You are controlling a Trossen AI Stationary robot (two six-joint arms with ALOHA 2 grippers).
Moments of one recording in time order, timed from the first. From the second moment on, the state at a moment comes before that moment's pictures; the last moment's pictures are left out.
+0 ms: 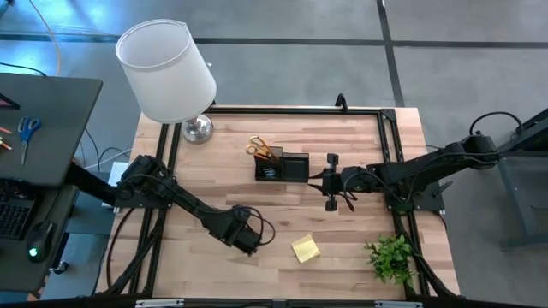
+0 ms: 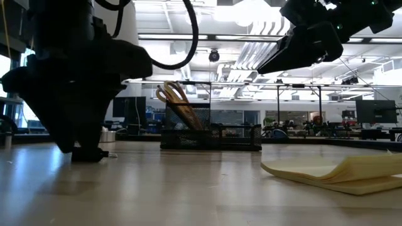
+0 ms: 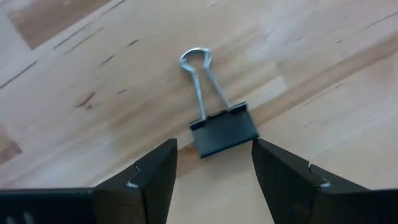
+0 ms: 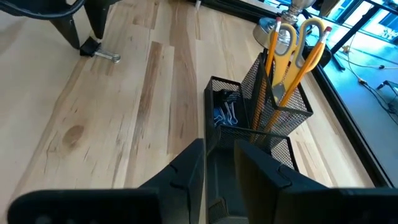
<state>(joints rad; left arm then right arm) -0.39 1.92 1.22 -0.83 -0.19 -1.55 0.16 1.17 0.56 0.10 0.33 -0.19</state>
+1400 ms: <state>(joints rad) -0.39 1.92 1.18 -0.72 -0.28 -1.16 0.16 1.17 0.56 0.10 0.33 -0.19</state>
